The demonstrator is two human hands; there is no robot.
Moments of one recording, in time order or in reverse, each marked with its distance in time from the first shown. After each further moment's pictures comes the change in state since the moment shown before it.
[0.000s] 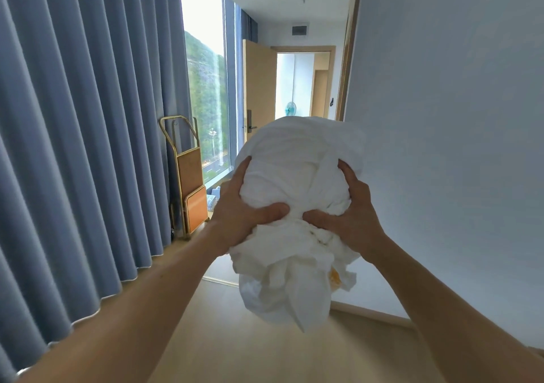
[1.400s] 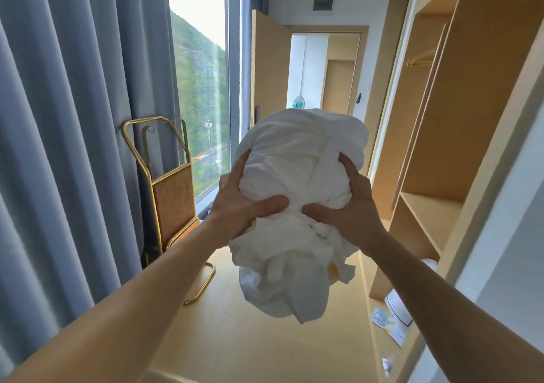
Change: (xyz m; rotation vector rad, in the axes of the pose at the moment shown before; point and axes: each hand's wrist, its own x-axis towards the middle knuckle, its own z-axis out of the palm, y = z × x) left_hand 0.657 -0.449 -0.070 -0.033 -0.006 -0.034; right_hand 0.639 0.307 0.354 -0.047 0.045 -0.019
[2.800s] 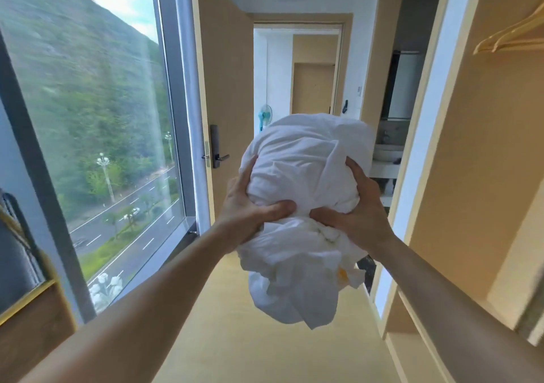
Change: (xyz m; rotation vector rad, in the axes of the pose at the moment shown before) left_hand 0.764 -0.358 0.167 -0.177 -0.139 0.085; right_hand 0.677 0.447 0.173 -0.072 0.161 0.048
